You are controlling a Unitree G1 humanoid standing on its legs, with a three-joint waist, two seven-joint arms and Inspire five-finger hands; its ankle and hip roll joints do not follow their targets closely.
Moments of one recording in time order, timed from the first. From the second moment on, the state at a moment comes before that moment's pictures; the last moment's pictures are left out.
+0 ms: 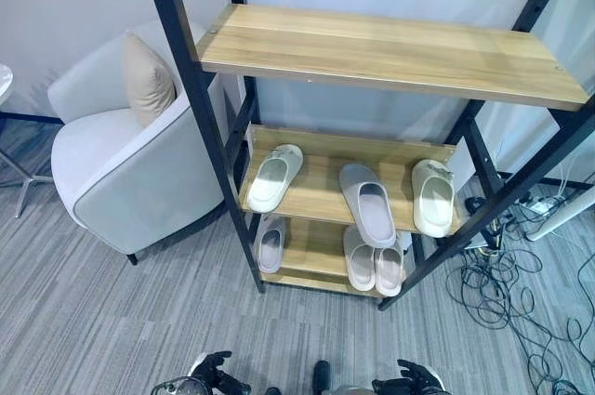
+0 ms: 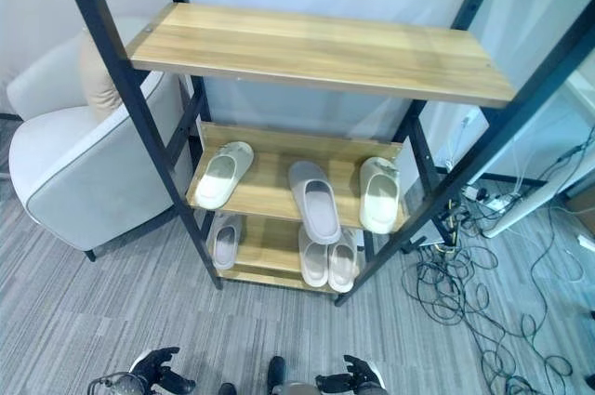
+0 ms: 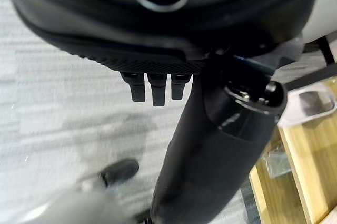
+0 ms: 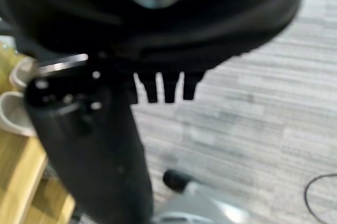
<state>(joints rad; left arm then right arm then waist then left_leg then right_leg) -0.07 0.22 -0.27 1.25 -0.03 -0.08 0.06 -0.04 -0.23 0.21 1.23 0.13 -0.08 -0.11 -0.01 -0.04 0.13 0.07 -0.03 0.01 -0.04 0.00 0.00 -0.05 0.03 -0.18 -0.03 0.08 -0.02</state>
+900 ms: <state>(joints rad) -0.09 0.25 -0.27 1.25 -0.03 -0.08 0.06 -0.06 -0.24 0.19 1.24 0.13 -0.08 -0.11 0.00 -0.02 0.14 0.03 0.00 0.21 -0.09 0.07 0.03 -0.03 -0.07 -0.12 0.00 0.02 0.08</state>
